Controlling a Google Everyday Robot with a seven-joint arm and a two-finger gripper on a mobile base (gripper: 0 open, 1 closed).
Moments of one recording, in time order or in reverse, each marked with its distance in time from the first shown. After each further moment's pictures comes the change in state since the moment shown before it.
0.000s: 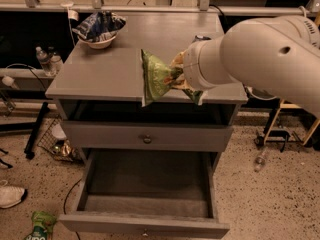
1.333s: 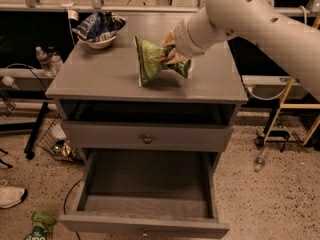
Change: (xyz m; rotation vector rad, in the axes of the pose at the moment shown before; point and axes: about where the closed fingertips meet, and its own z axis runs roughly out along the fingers) arm 0.033 -0.066 0.099 -0.111 -0.129 -0.049
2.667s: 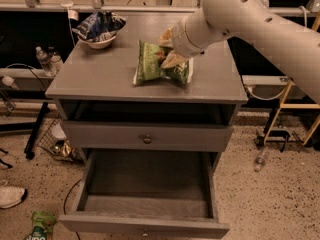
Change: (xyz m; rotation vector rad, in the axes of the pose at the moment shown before) arm -0.001 -0.003 0.009 -0.005 -0.009 0.000
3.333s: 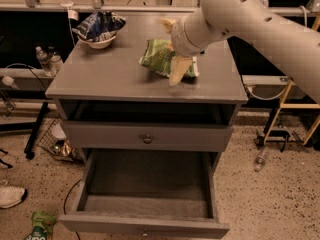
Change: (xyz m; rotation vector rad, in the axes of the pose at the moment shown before) arm 0.001 -0.001 -0.003 0.000 0.008 0.006
